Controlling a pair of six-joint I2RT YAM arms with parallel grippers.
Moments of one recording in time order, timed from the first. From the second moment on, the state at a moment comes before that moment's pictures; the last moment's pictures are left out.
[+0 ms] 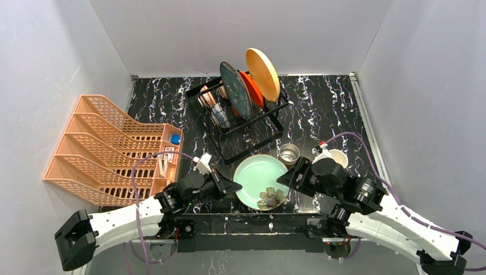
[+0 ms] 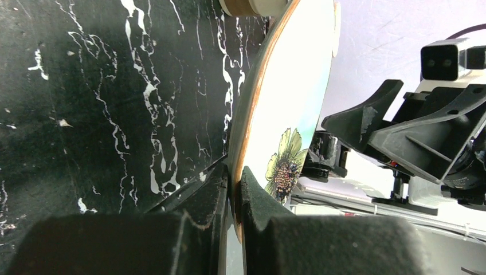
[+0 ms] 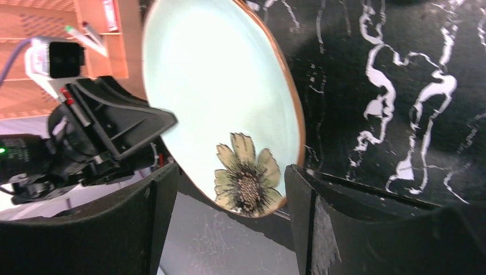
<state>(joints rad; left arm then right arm) -1.00 0.75 0.17 0.22 -0.01 -1.30 1.00 0.55 0.64 -0.79 0.13 1.19</state>
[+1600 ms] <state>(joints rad) -1.00 0.59 0.35 0.06 0.07 -1.25 1.00 0.47 0.76 -0.78 0.10 1.10</state>
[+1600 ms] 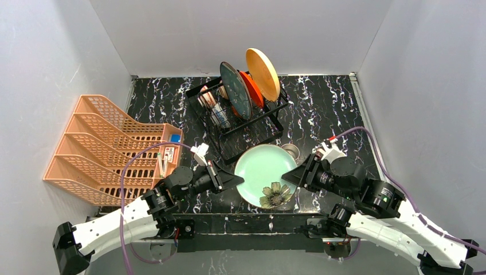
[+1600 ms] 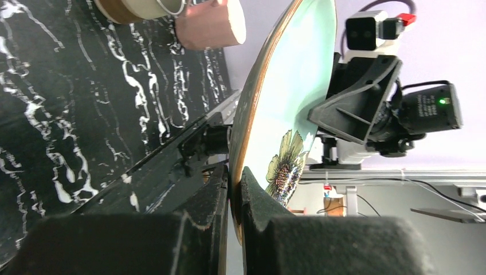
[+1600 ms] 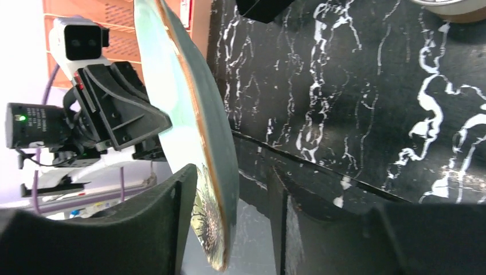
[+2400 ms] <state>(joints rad) -1.00 0.62 0.36 0.13 0.10 -1.27 1.00 0.47 0.74 -0.68 0.05 1.09</state>
